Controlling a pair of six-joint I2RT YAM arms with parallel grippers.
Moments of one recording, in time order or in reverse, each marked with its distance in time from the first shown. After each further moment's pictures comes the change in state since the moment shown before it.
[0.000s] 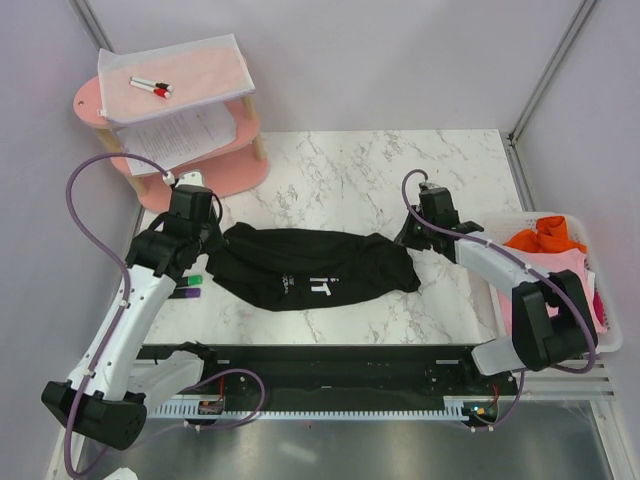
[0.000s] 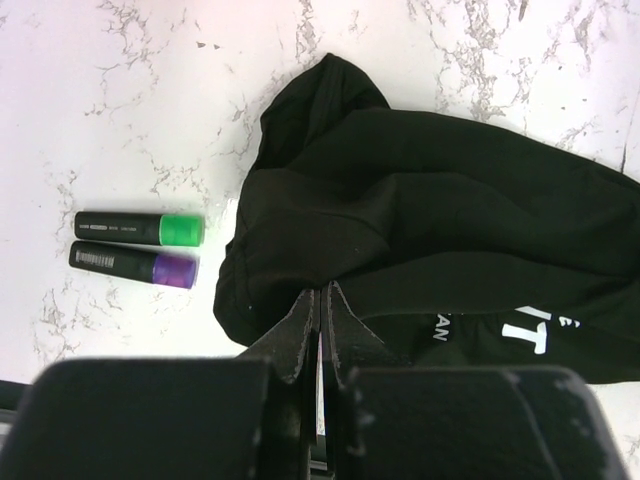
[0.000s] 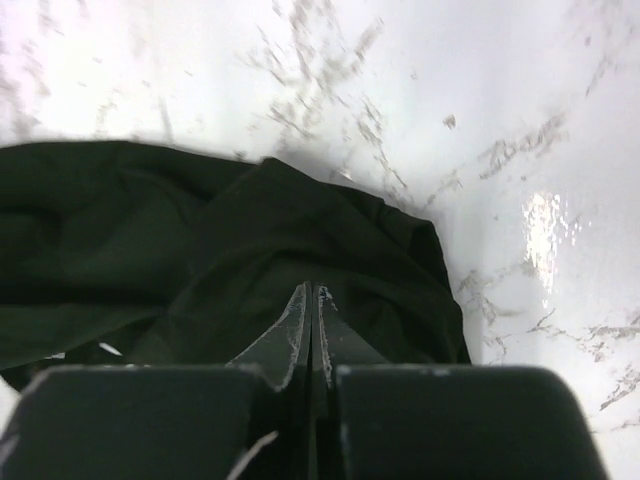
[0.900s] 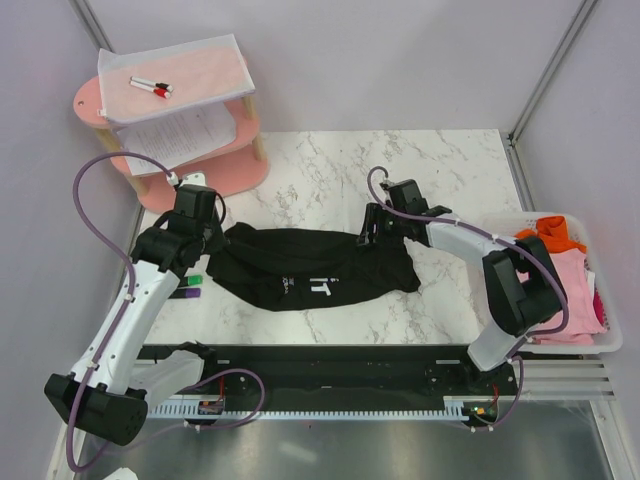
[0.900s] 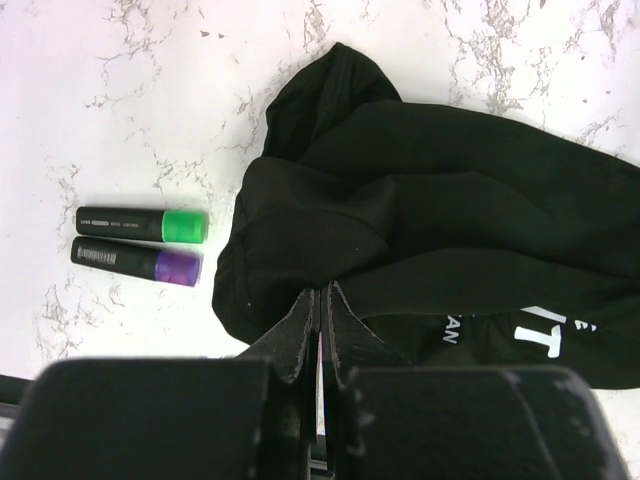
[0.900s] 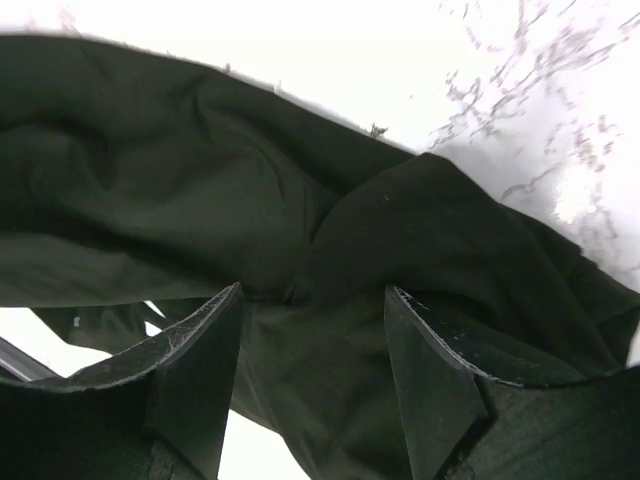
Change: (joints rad) left arm 0.000 0.028 -0.015 0.008 -0.016 0.000; right arm 0.111 0.200 0.190 -0.043 -0.153 -0.055
